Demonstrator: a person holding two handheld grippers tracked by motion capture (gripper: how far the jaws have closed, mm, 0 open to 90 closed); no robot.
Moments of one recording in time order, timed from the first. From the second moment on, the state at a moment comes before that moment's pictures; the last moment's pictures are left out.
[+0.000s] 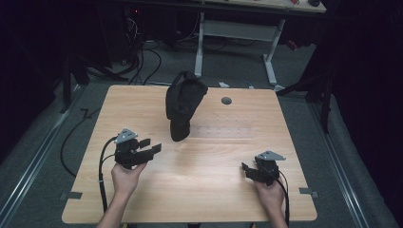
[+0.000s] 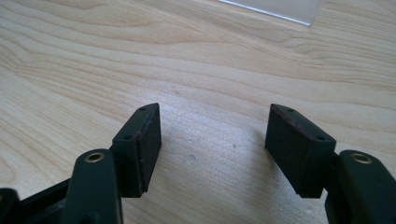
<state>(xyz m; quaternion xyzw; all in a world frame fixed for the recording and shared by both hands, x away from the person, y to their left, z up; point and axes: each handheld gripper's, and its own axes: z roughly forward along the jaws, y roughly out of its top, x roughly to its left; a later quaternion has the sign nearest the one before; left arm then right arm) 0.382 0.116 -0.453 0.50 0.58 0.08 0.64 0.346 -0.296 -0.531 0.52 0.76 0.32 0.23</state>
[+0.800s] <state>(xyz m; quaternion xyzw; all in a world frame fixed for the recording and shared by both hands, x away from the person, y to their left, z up) 0.367 0.118 -0.495 0.51 0.61 0.09 0.60 0.346 -0.296 -0.531 0.52 0.76 0.32 0.23</state>
